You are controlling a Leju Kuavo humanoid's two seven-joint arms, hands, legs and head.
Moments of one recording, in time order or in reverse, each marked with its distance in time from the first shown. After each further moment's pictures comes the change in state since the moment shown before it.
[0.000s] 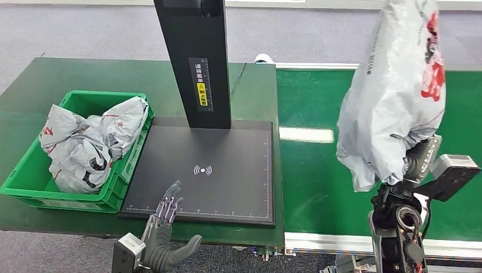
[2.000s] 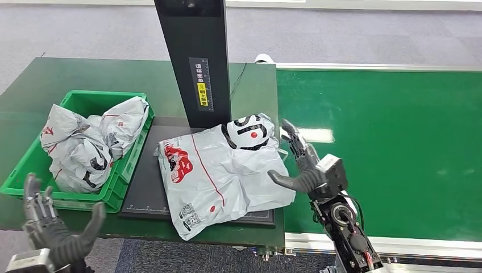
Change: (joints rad) left arm 0.043 -0.079 0.336 -0.238 -0.131 0.371 -0.138; right arm -0.045 0.006 0.401 0.253 -0.004 0.323 -0.022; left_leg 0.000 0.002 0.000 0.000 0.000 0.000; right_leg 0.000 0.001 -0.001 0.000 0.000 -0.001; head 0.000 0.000
